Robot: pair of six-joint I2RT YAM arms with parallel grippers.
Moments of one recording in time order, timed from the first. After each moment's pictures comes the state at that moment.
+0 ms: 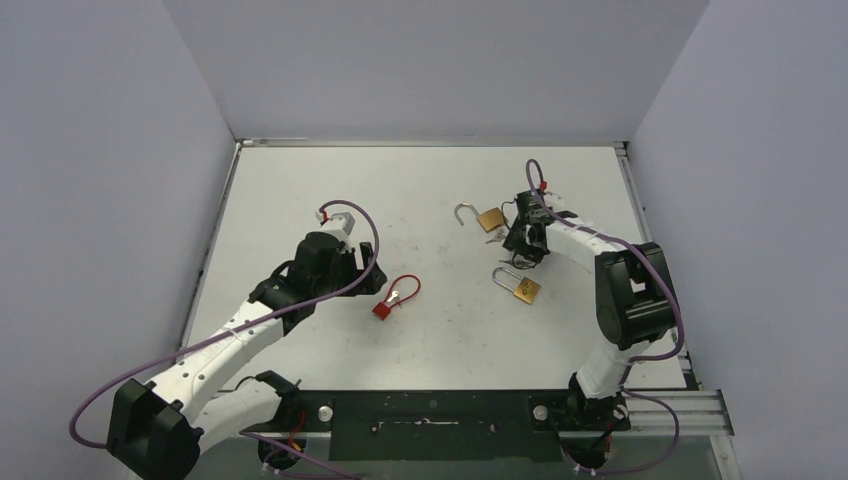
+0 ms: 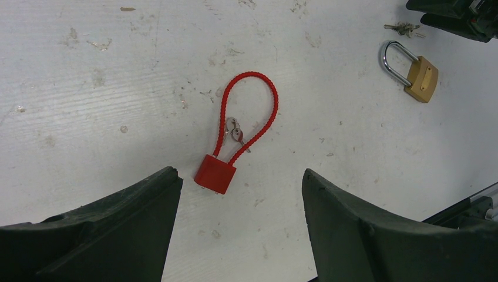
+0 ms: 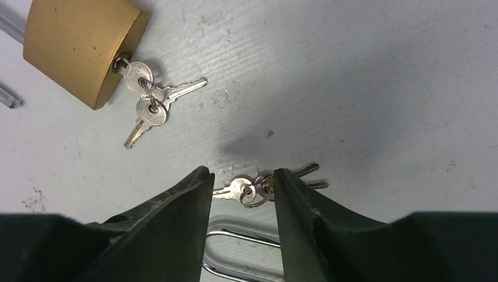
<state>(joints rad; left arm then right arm) -0.55 1.01 0.70 -0.35 0.01 -0.54 0.27 1.74 1.06 -0.40 0.20 0.66</state>
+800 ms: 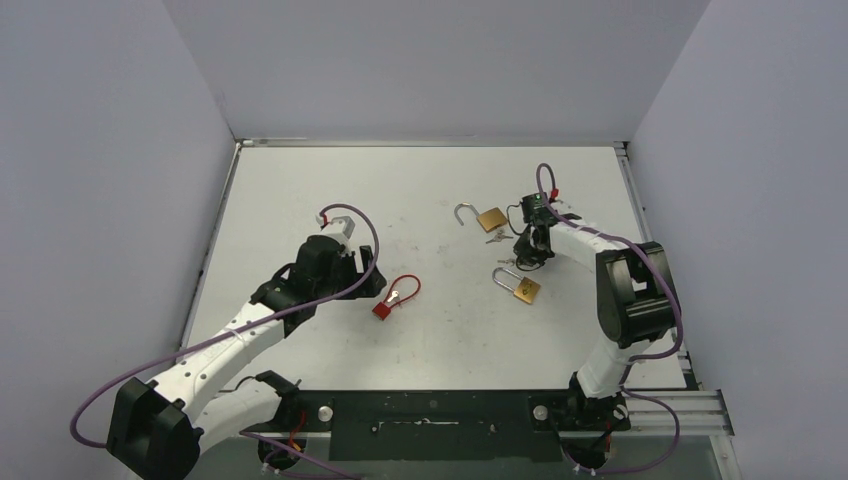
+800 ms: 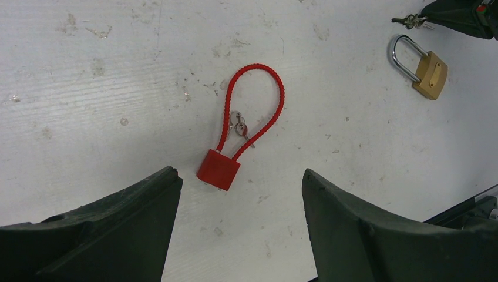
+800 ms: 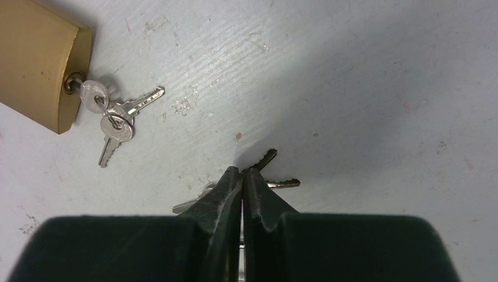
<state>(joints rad) -0.55 1.01 0.67 -0.34 0.01 -0.55 0.24 1.75 1.03 -0.42 0.21 0.79</state>
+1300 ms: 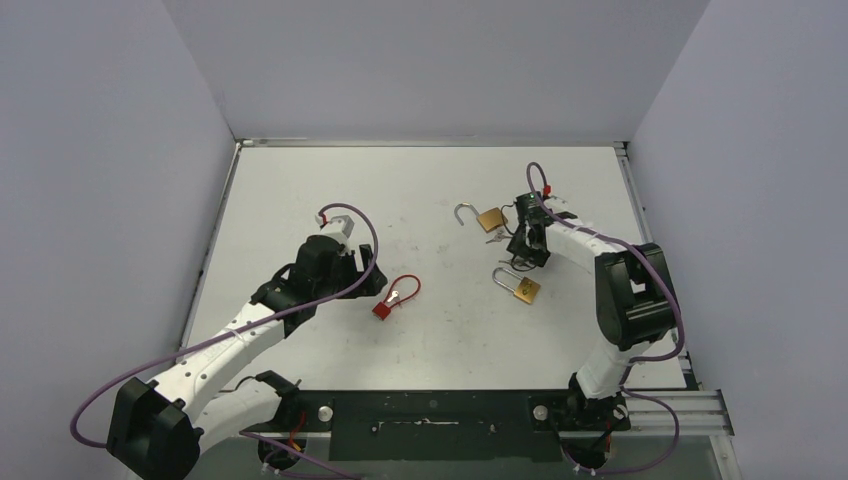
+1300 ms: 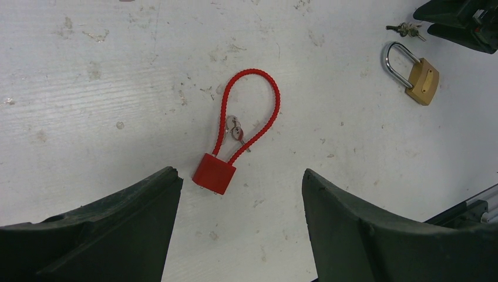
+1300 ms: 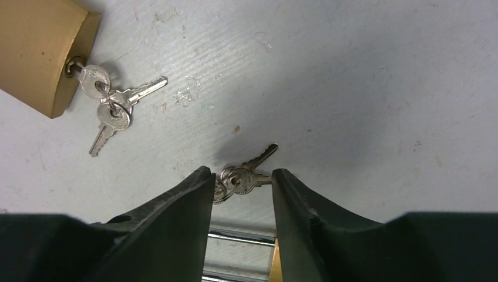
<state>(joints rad) -0.55 1.01 0.66 -0.32 0.01 -0.57 0.27 1.74 1.05 -0.46 0.27 0.71</state>
